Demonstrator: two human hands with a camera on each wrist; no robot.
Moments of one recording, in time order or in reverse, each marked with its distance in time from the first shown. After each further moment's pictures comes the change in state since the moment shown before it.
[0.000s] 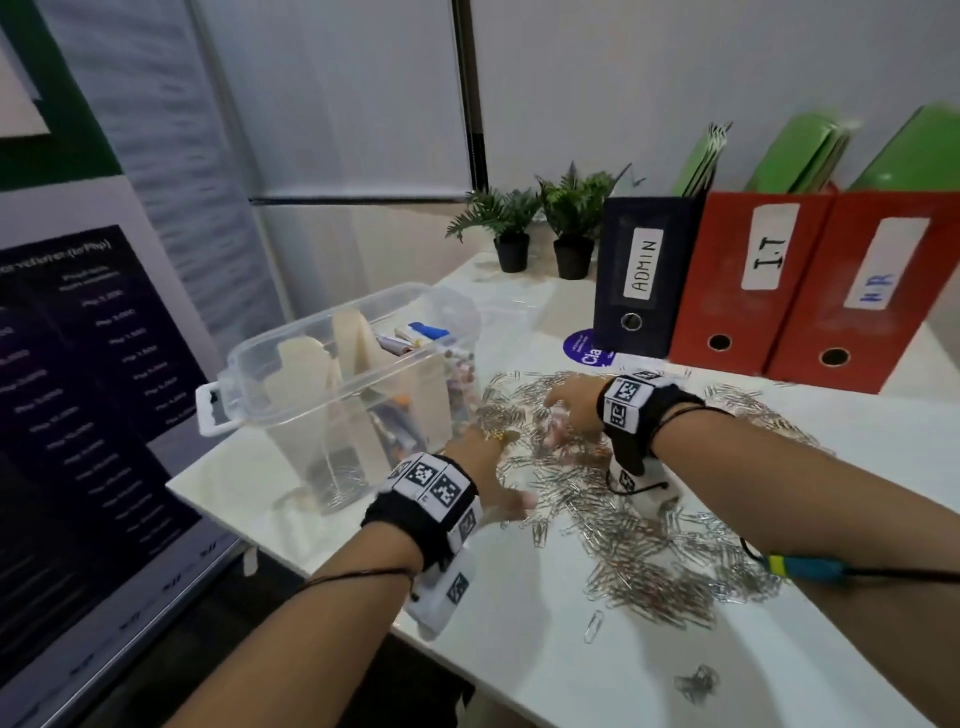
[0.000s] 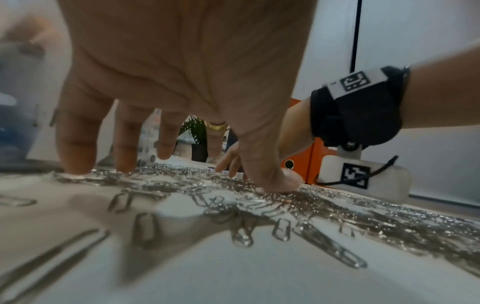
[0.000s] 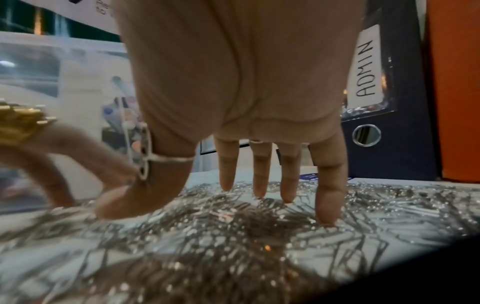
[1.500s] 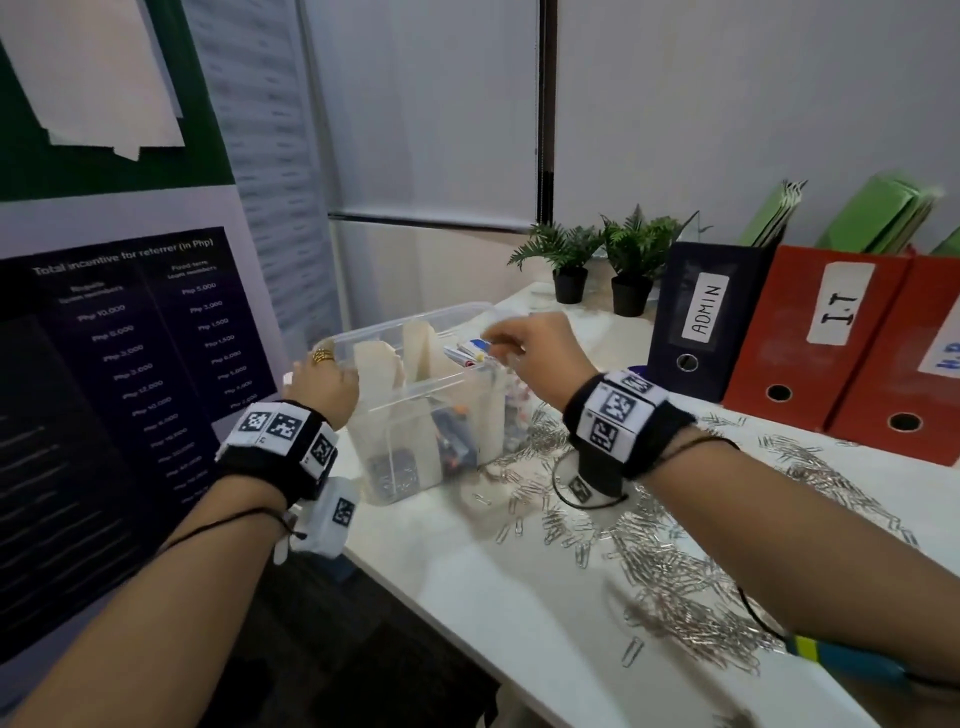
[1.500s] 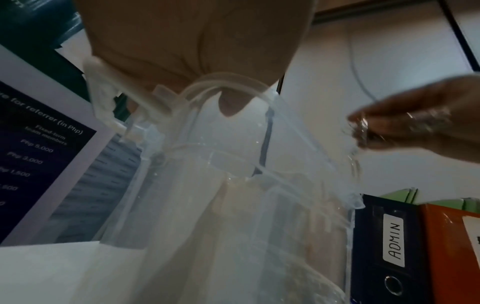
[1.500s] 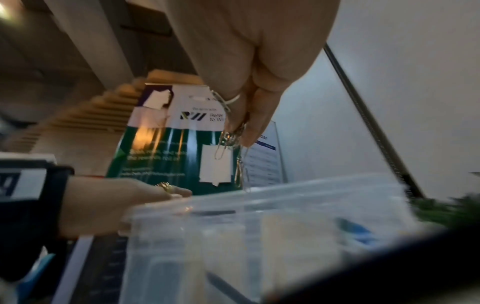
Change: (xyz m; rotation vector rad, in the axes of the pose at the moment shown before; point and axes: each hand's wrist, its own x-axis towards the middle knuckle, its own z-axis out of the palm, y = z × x) left_hand -0.058 -0.168 -0.076 -0.440 0.694 -0.496; right_hand -0.043 -0.114 -0.057 0.534 0.769 -0.541
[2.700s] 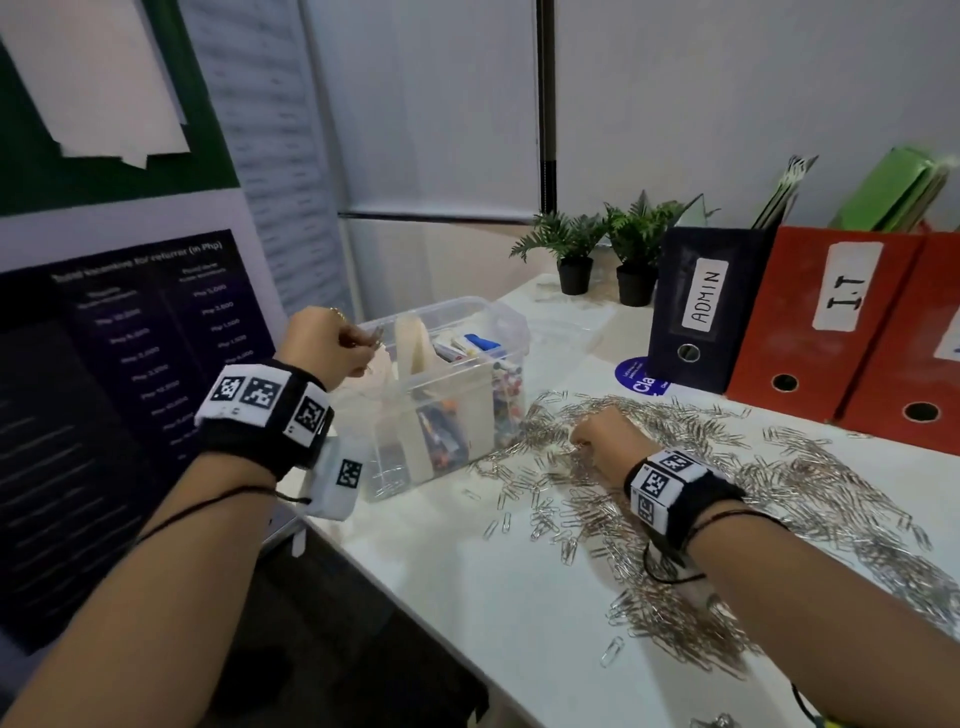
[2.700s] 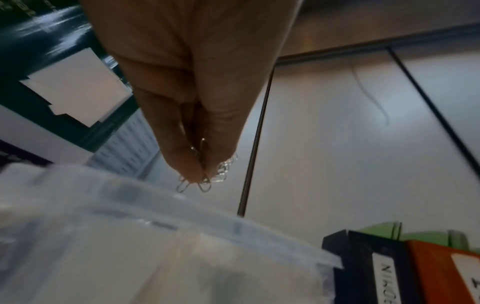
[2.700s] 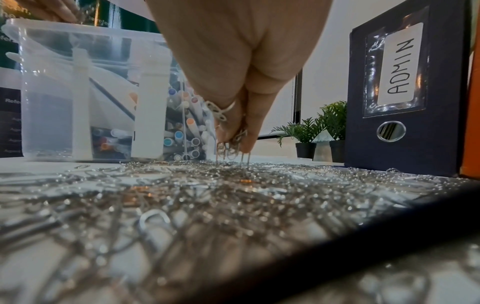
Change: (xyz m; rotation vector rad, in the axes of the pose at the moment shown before) left_hand -0.023 0.057 -0.039 -0.138 0.014 0.194; right_hand -0.072 0.113 0.005 -0.503 -0.540 0.276
